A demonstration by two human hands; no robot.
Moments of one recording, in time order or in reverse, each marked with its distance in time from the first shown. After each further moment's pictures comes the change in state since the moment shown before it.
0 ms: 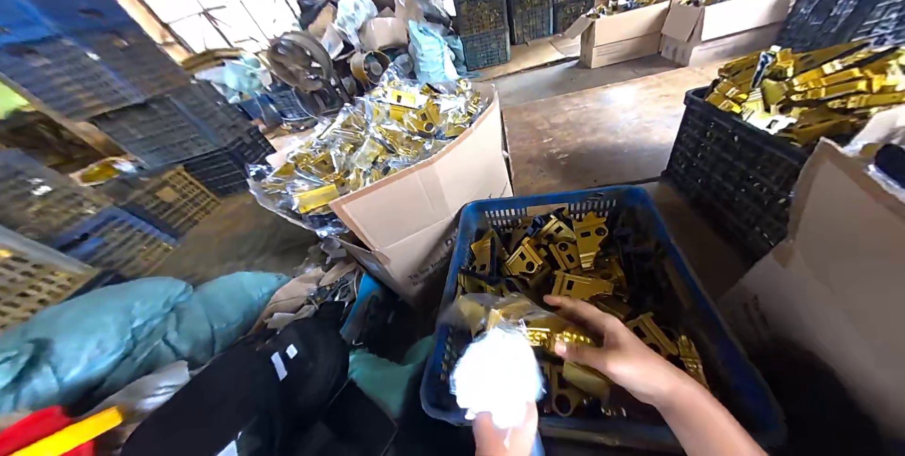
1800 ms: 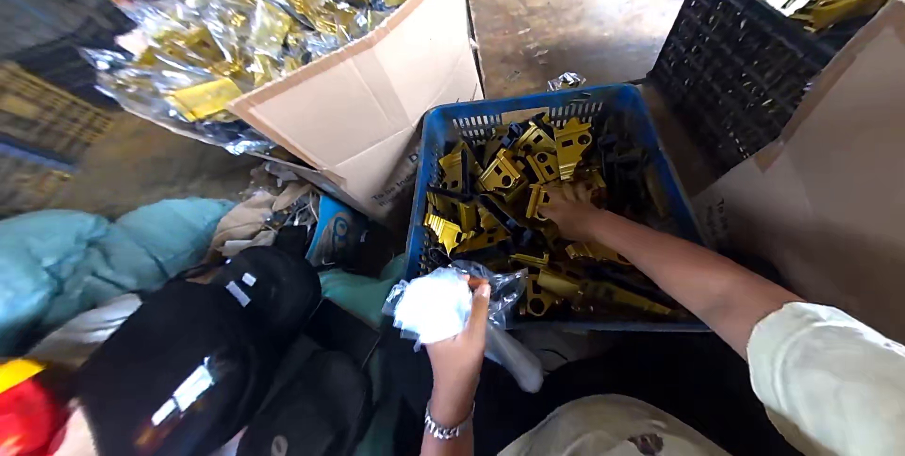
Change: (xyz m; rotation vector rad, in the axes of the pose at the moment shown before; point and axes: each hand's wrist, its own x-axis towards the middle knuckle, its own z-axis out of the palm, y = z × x) left_hand 0.006 -0.052 -0.012 -0.480 0.036 -0.185; right_hand 0.112 0.088 -0.064 -1.337 -0.356 0.349
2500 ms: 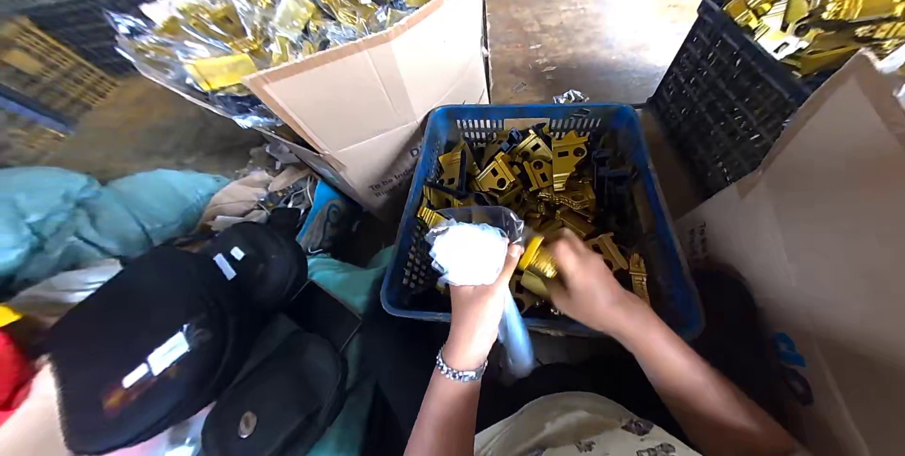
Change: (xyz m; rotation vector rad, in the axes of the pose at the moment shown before) left_hand 0.006 0.027 0.061 -0.199 -0.052 -0.215; right_hand -0.136 -0.064 0.023 0.550 0.744 -0.316
